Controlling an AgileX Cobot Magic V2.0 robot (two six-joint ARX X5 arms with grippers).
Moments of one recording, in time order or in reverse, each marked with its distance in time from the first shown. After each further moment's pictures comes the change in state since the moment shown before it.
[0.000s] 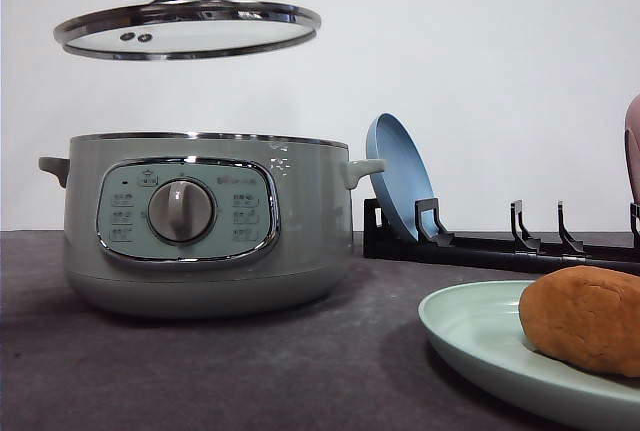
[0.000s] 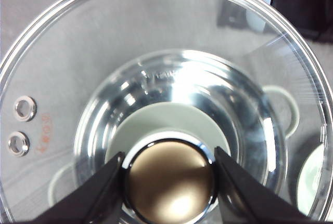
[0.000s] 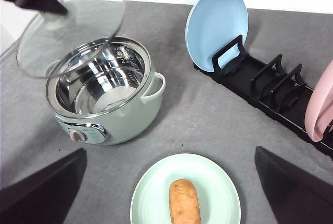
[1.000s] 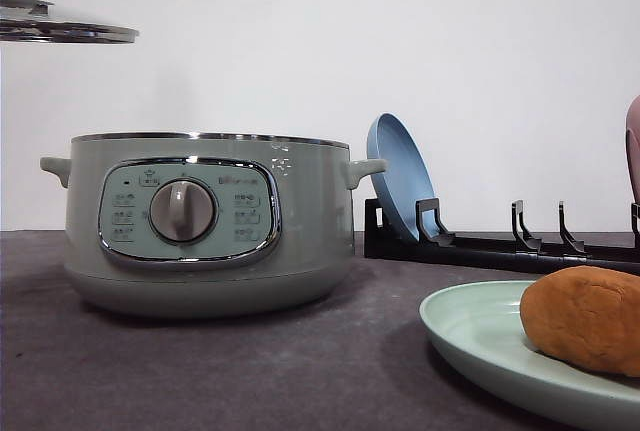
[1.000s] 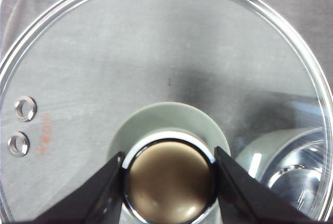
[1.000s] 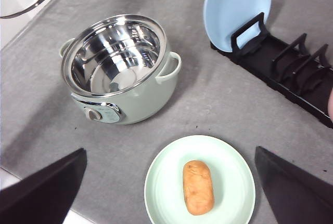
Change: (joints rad) left_arx 0.444 0.000 0.088 0.000 -0.014 0.026; right_arx 0.000 0.004 0.000 -0.052 -0.062 0.000
